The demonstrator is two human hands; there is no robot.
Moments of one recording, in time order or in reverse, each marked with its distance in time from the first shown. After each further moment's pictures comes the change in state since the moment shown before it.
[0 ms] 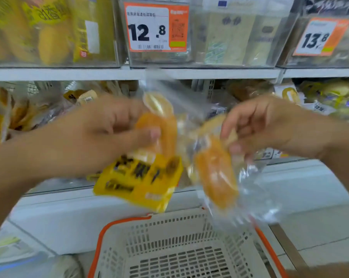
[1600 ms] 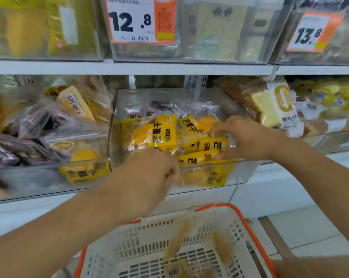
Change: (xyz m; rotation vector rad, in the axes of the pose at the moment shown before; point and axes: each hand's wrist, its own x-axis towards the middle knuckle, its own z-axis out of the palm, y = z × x) left_hand 0.019 -0.017 0.089 0.522 -0.273 -0.321; right_hand 0.037 0.093 -0.031 -1.019 0.097 0.180
